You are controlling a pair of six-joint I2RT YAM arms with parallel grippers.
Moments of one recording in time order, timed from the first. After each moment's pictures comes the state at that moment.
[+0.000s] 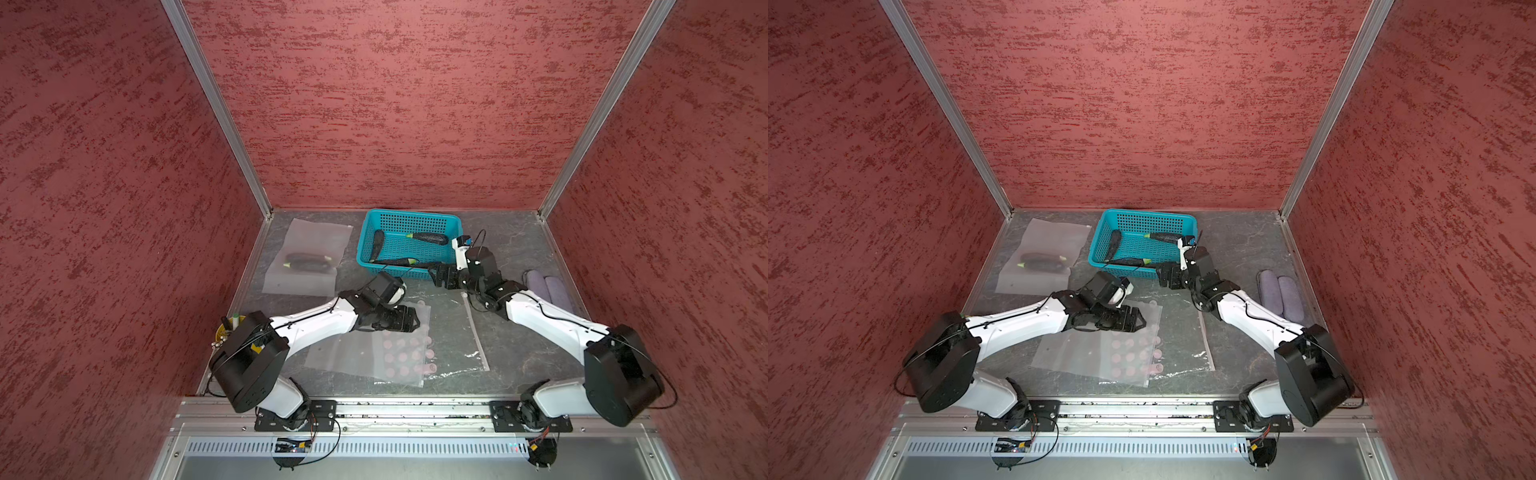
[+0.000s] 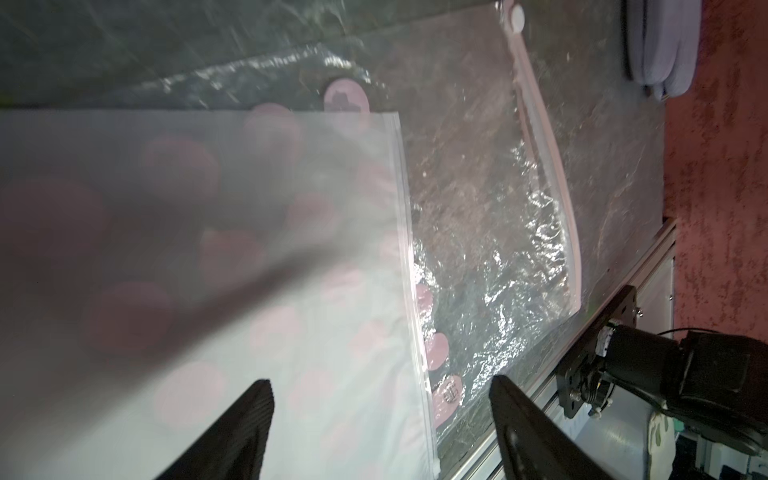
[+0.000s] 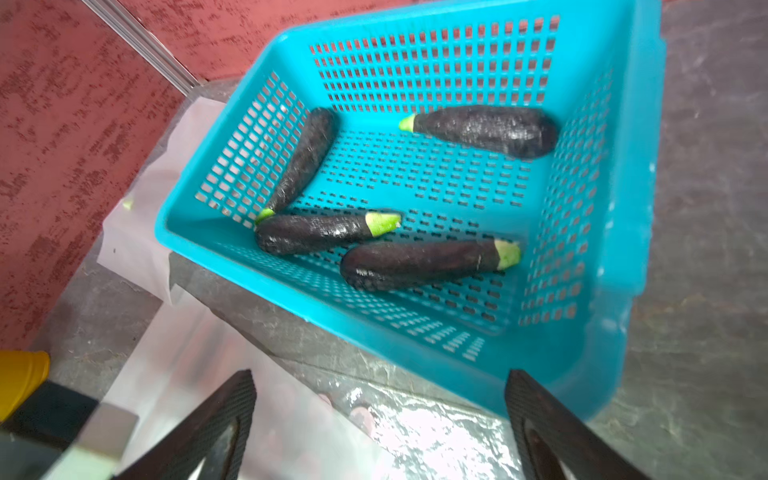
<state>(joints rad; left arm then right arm) -0.80 1.53 0.87 -0.38 0.31 -0.63 0.48 1.40 0.82 -0.01 -0.06 0.41</state>
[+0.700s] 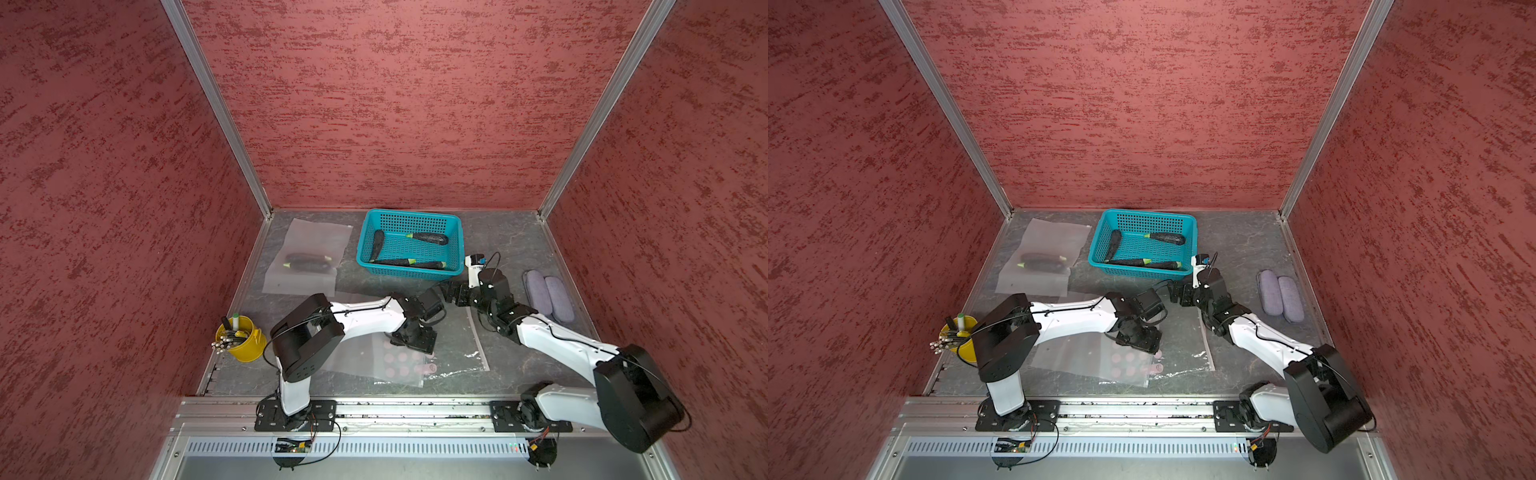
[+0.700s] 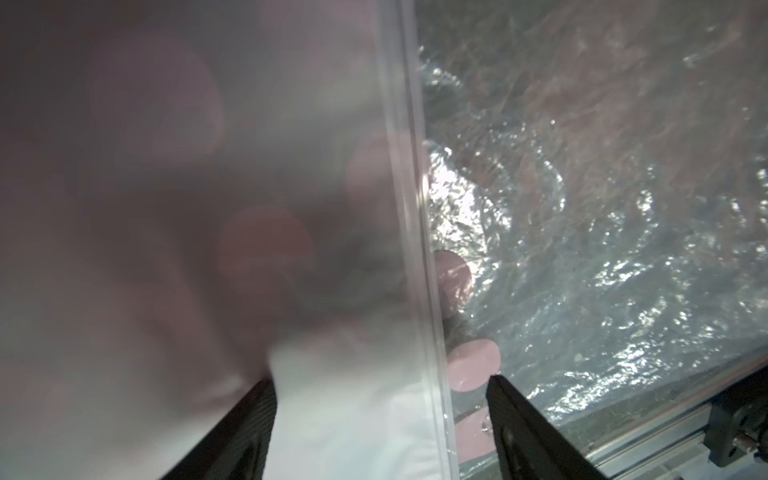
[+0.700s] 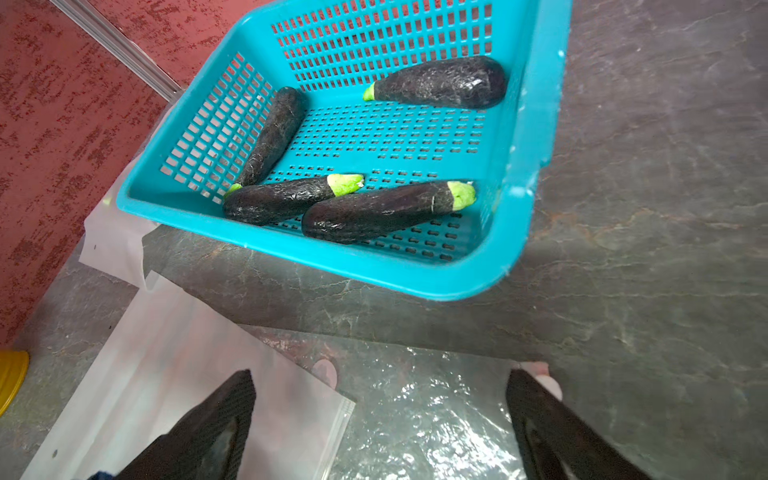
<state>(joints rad) -1.01 1.86 1.20 -0.71 0.12 -0.68 0.45 1.27 0.57 0.15 -0.06 0.44</state>
